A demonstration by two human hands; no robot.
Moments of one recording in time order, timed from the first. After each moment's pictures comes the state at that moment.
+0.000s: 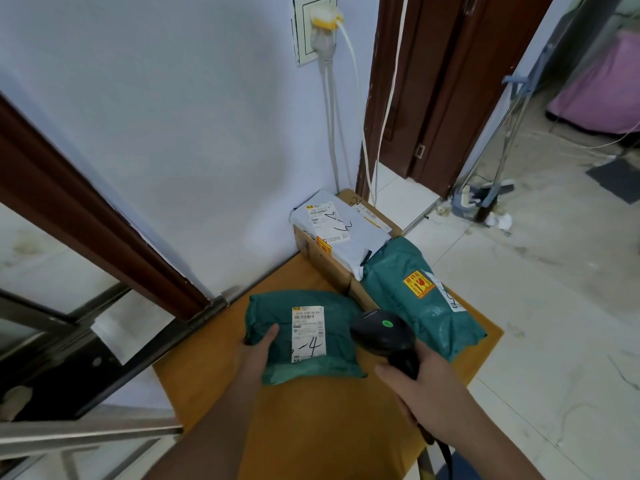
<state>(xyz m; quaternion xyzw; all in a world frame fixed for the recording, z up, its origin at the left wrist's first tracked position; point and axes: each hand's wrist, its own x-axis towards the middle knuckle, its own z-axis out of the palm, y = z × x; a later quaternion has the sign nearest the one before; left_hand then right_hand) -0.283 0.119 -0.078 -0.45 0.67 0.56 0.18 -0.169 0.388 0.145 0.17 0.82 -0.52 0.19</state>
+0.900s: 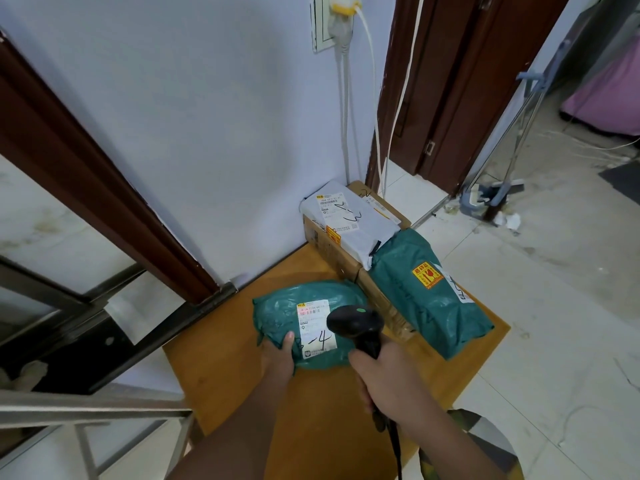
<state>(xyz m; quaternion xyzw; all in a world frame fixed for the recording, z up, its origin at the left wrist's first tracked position) -0.240 0.148 -0.090 -0.35 0.76 0.54 0.13 -0.171 0.337 0.118 0.17 0.79 -0.54 0.23</state>
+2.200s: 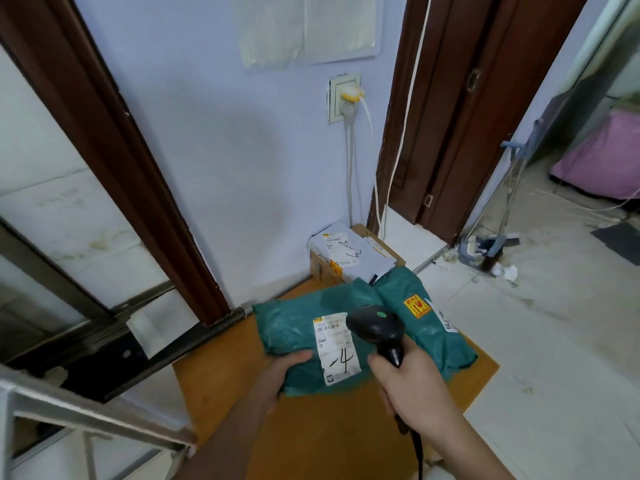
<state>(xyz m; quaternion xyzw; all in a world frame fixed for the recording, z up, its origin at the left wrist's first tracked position) -0.209 0.142 0.033 -0.22 0.58 0.74 0.24 -0.142 0.359 0.182 0.12 0.84 -0.52 0.12</state>
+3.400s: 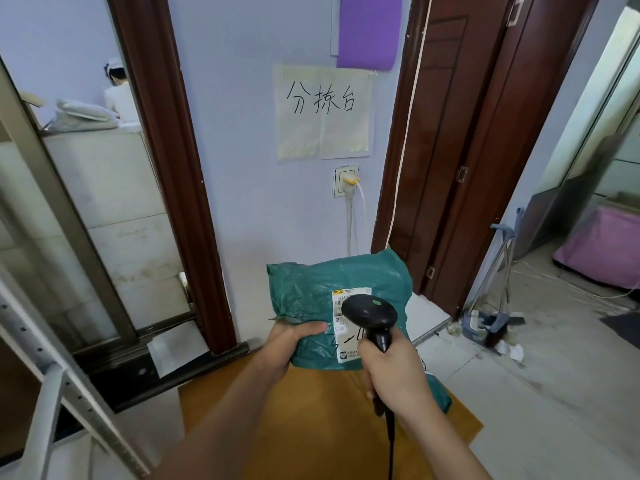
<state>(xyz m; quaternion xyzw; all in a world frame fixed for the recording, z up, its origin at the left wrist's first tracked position) -0.182 0.184 0.191 -0.02 0.59 0.80 0.10 -0.099 0.369 0.263 0.04 0.82 -0.57 0.00</state>
